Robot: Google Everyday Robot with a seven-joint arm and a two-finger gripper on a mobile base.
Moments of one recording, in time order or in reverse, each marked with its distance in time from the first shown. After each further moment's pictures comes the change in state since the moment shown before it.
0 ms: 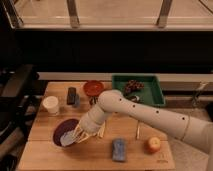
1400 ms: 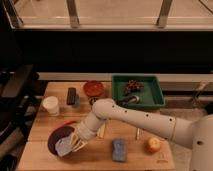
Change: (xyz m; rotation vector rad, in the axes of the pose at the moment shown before) arm 0.008 0.017 0.048 -0.044 -0.056 0.071
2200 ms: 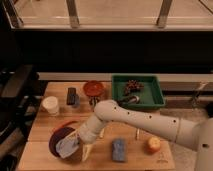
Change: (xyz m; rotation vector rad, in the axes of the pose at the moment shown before) arm -0.006 0.013 -0.004 -0.013 0.016 0.026
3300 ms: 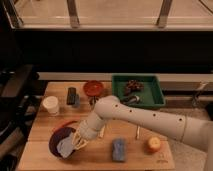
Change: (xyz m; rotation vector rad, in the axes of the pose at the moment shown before) arm -0.011 -0.006 -0.035 0.037 0.079 -0.024
